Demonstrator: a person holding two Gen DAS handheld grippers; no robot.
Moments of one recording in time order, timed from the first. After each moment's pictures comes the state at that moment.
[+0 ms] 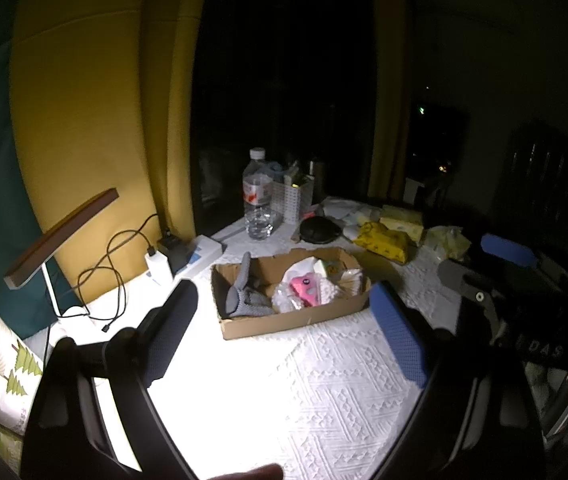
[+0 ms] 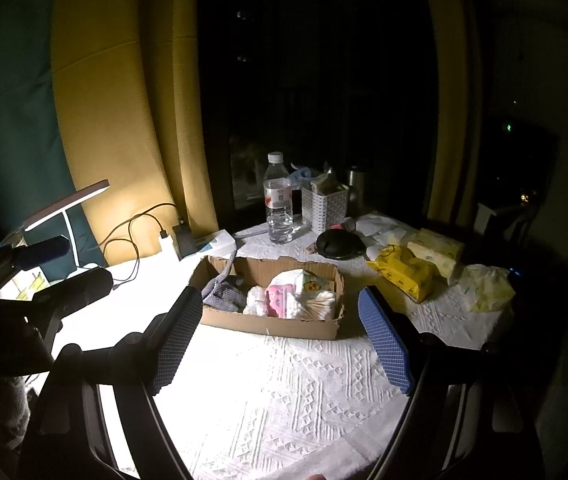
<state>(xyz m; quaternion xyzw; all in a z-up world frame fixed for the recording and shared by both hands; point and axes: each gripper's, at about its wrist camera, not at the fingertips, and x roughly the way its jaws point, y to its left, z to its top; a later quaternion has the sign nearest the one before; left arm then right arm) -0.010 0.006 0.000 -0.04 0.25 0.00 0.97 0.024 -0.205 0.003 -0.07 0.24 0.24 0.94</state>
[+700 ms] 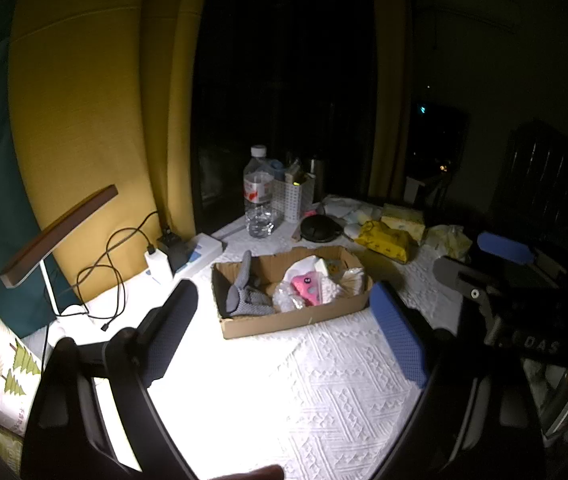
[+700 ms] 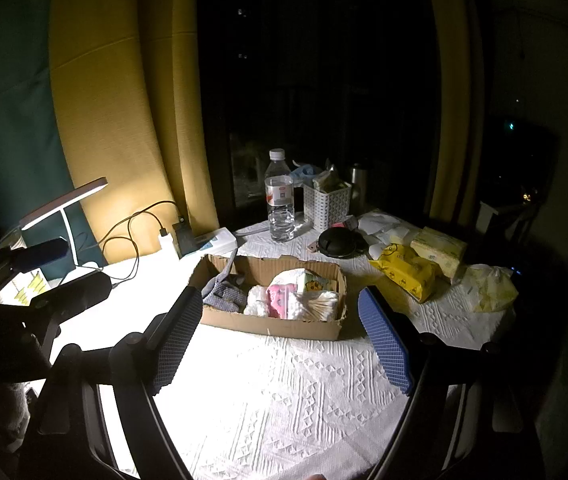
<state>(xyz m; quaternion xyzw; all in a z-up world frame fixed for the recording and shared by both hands) -0.007 0.004 -0.004 -0.04 0.25 0.00 0.97 0.026 -0.203 0.002 -0.07 0.25 0.24 0.94</state>
